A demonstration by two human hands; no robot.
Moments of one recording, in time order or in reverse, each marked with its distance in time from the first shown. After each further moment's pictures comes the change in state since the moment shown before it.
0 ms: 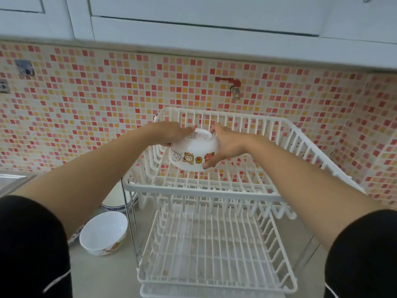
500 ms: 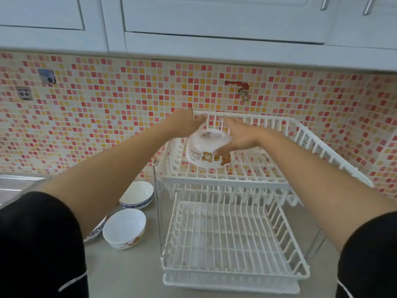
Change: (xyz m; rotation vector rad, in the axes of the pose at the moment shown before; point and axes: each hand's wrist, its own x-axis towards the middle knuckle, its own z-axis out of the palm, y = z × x) left_hand -0.056 0.003 -0.021 0.167 0.344 0.167; right_hand -0.029 -0.040 -0.008 -0.066 0.078 0.071
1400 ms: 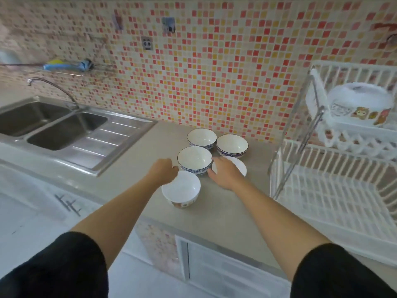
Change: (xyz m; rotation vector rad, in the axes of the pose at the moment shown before) left_hand -0.265 -0.350 0.083 -0.015 -0.225 -0.646; right_hand -0.003 -0.287 0.302 0.217 -0.084 -0.213
